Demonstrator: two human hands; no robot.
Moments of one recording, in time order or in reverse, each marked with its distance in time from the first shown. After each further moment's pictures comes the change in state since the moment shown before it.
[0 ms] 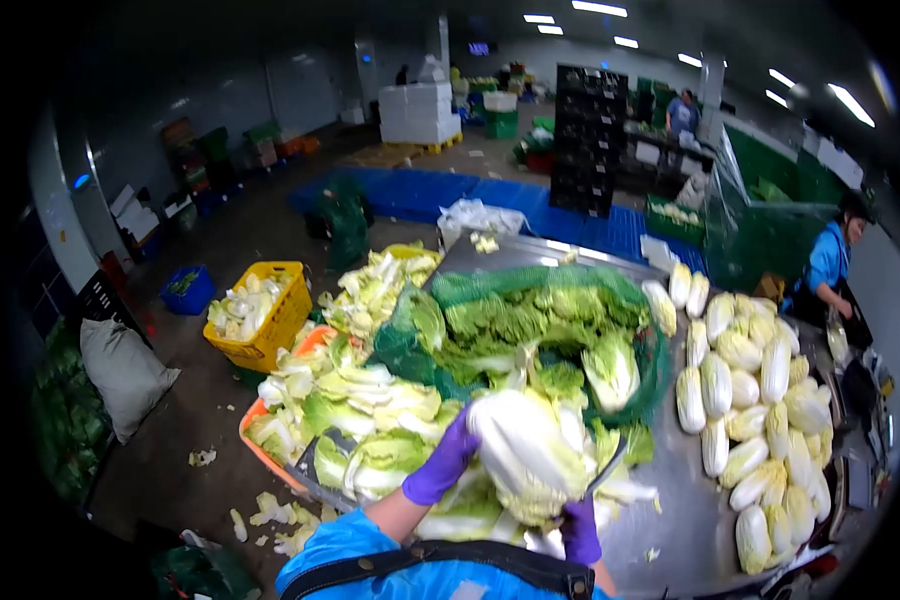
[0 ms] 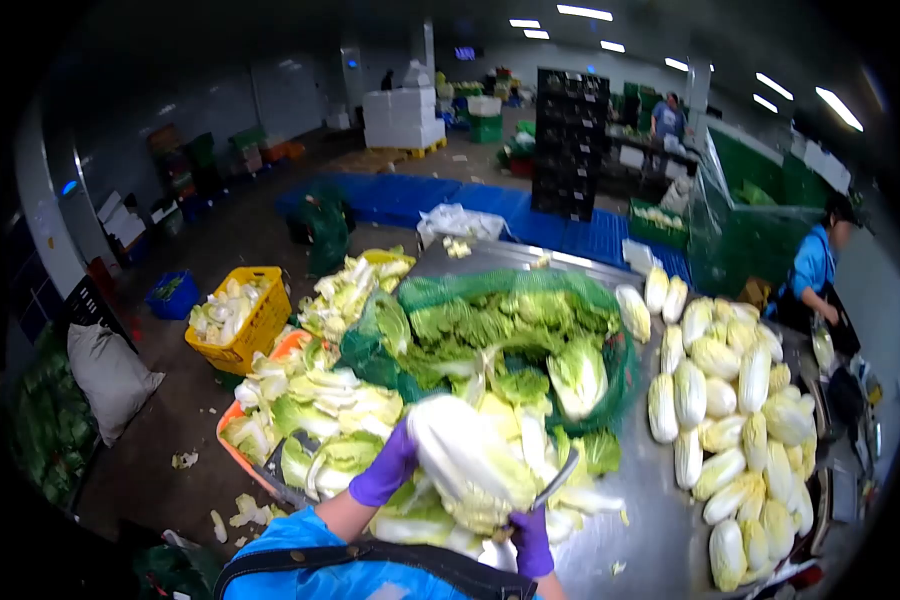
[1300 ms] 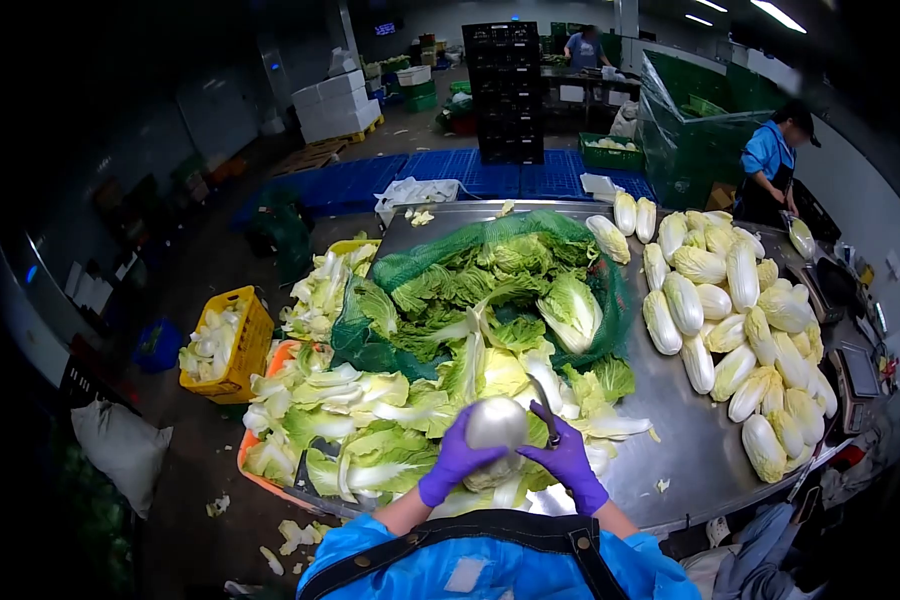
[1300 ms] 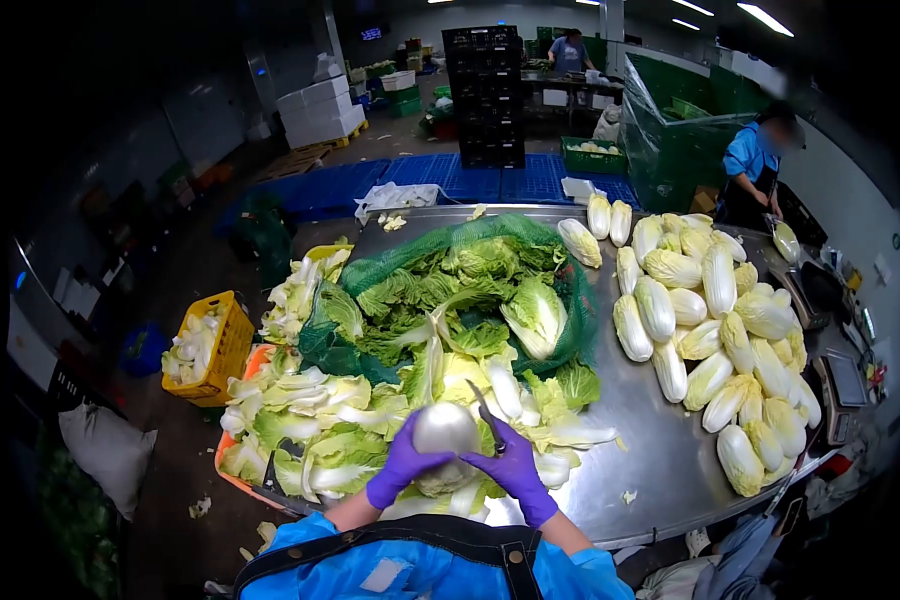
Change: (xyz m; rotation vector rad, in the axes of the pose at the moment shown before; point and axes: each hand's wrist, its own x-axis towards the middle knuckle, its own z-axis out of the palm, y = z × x) left_hand -0.022 -0.044 0.014 0.773 0.044 -0.144; right_hand 0.001 -0.046 0.033 -0.869 -0.354 -0.257
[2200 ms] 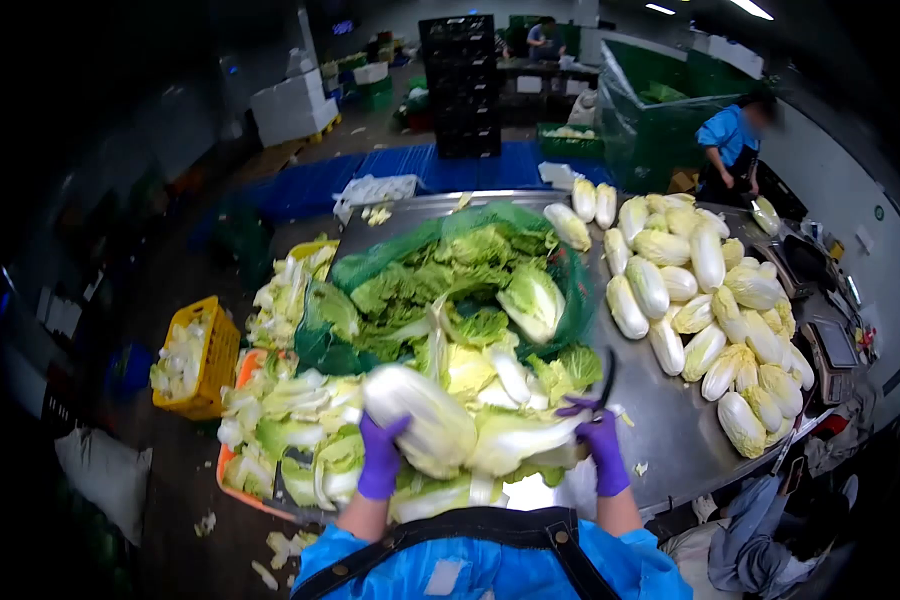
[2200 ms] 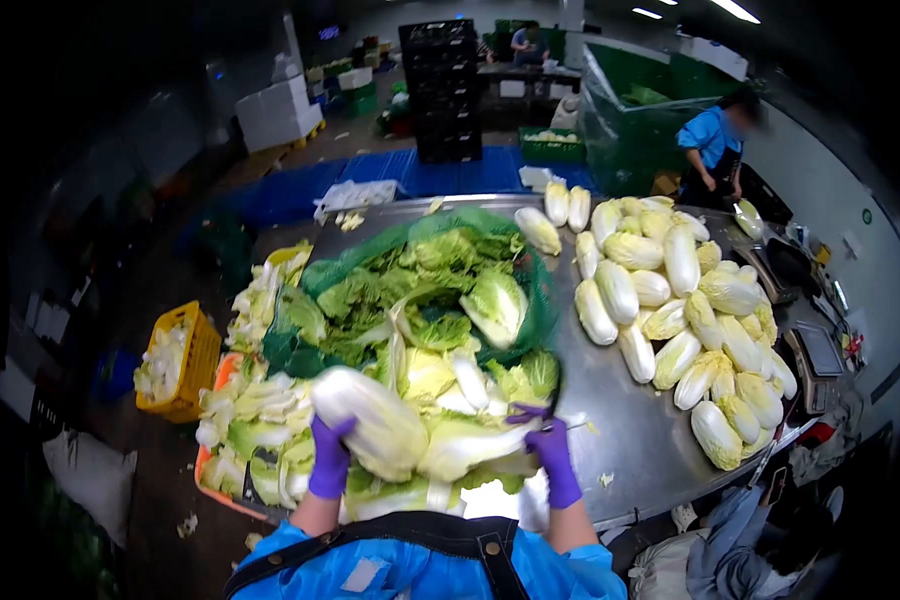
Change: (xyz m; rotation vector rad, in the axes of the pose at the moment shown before) left_hand 0.009 -0.001 -0.048 -0.617 0.305 0.001; right_hand -0.010 0.041 -0.093 0.327 0.154 0.291
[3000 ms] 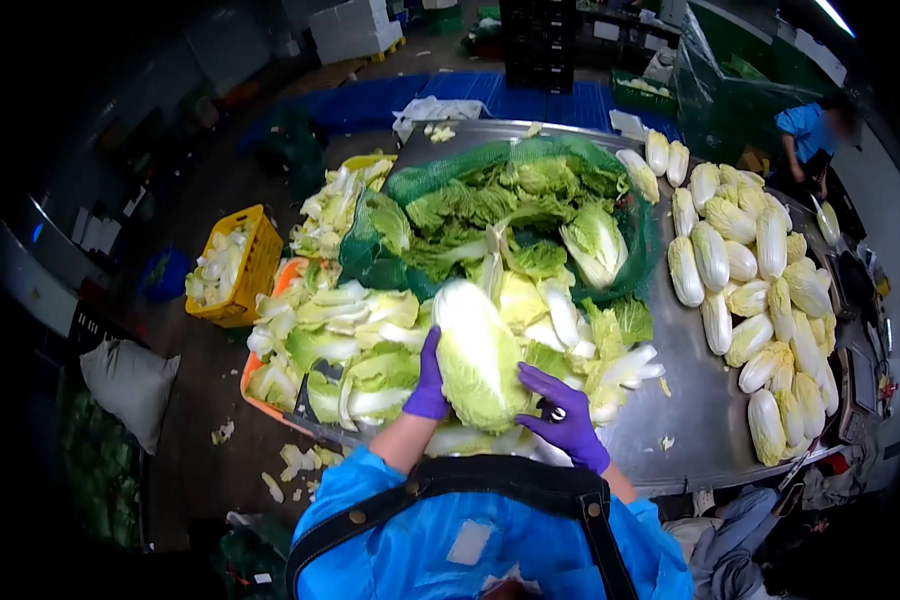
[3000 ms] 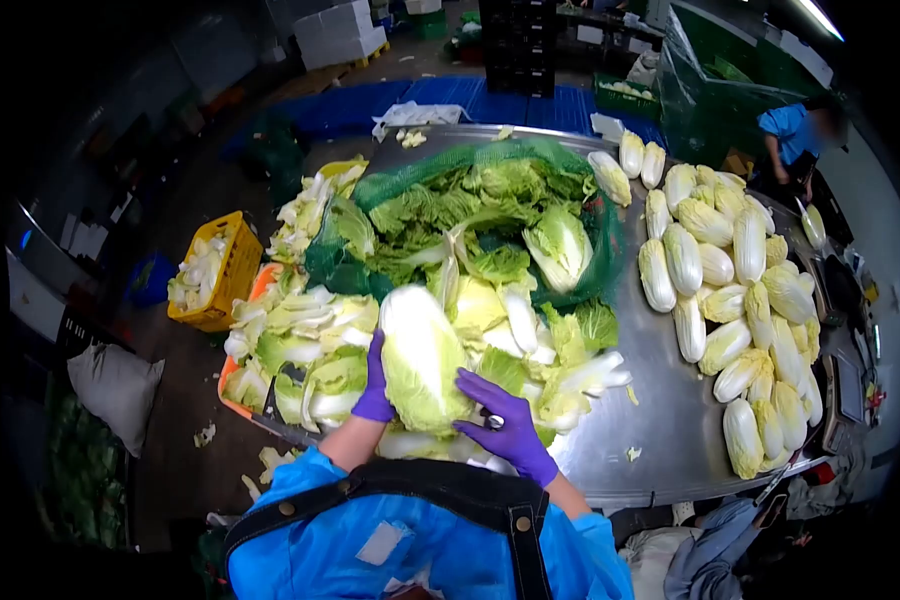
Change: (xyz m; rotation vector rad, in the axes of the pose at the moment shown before) left_hand -0.002 -0.043 -0.004 -0.609 -0.055 -0.454; right_hand -0.036 -0.023 0.111 -0.459 -0.438 -0.519
